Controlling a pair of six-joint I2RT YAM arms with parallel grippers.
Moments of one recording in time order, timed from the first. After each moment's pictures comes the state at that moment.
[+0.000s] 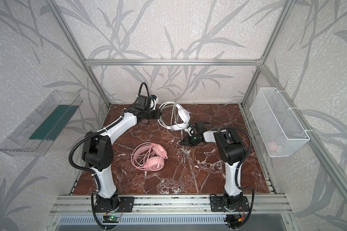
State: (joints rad) left arm -0.33 1.92 1.60 -0.43 0.18 -0.25; right arm 0.33 2.04 1.08 -0.10 -0.85 0.34
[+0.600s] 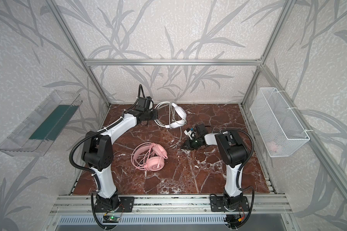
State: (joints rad) left arm -0.33 1.92 1.57 -0.41 0.03 -0.36; right arm 0.33 1.97 0.99 -0.12 -0.87 0.31
